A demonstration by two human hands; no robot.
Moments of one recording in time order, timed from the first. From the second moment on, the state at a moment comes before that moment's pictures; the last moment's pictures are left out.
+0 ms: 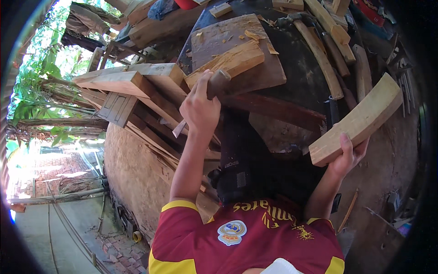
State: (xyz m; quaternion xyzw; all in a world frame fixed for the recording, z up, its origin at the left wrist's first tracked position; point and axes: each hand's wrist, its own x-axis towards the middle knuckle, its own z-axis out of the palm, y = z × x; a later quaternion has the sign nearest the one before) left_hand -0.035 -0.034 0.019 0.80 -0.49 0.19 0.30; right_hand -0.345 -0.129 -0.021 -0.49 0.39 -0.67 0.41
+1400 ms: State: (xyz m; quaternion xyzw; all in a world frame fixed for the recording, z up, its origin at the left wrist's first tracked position) left_hand -0.067 -0.054 0.071 0.71 -0.63 0.08 0.31; right_hand -0.332 -0.119 -0.015 -0.48 0.37 -0.64 0.46
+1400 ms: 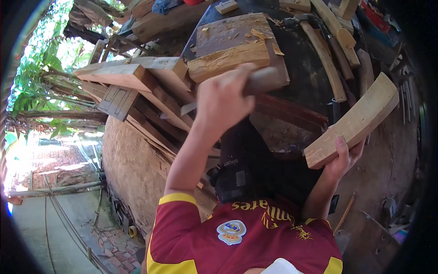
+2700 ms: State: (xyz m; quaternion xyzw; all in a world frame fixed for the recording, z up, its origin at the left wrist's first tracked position) left_hand -0.084 -0.155 0.090 0.66 -0.59 0.12 0.44; right_hand -0.332 -0.115 -0.012 -0.49 0.34 -0.64 0.49
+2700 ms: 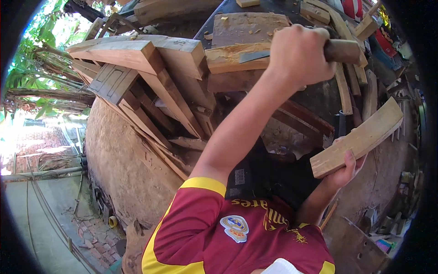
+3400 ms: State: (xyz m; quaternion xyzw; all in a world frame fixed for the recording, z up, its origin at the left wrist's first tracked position) left_hand -0.097 -0.158 0.065 0.72 -0.59 0.08 0.35; right_hand -0.353 -0.127 -0.002 -0.44 0.26 -0.64 0.57
